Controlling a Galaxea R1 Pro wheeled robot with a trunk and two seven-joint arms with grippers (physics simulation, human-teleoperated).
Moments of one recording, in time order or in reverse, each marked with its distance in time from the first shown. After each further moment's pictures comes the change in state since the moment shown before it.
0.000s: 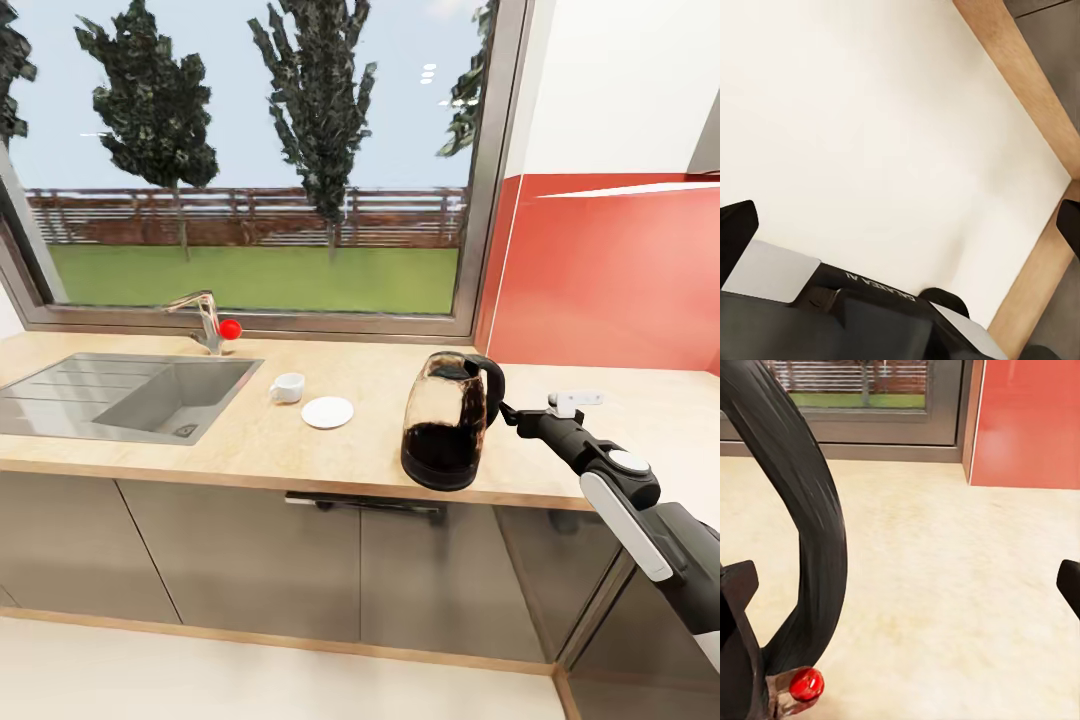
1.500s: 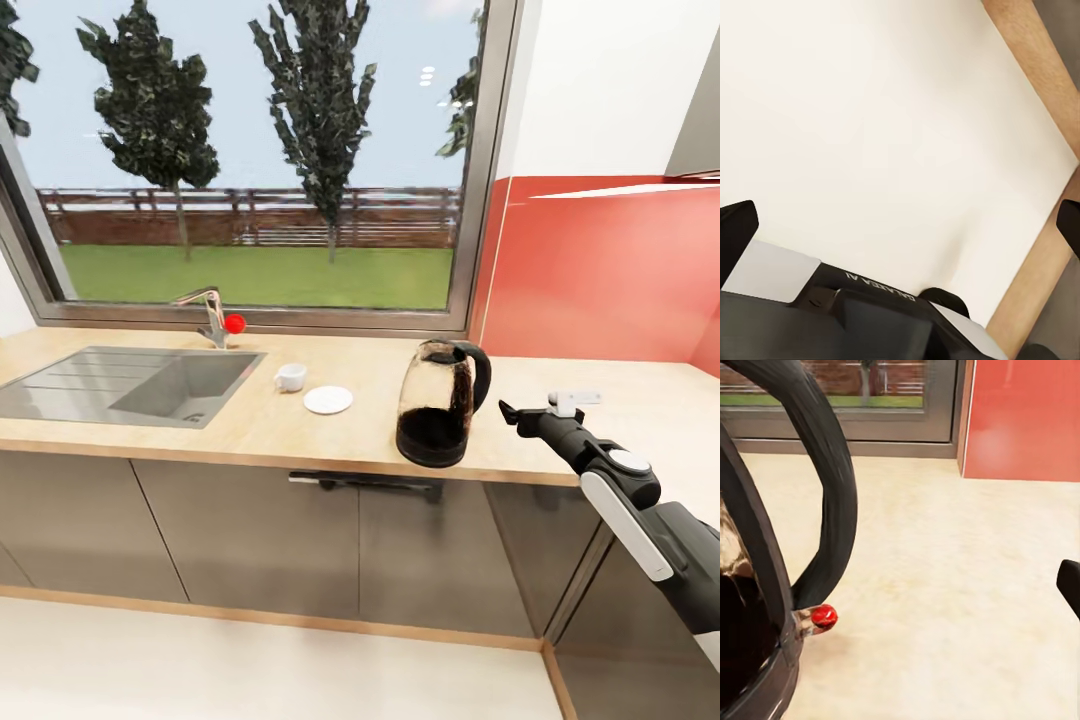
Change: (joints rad) left arm 0.000 0.000 0.000 0.000 0.000 0.000 0.000; right arm 0.000 -0.001 -0.001 -0.005 0.000 0.000 0.000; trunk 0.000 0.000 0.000
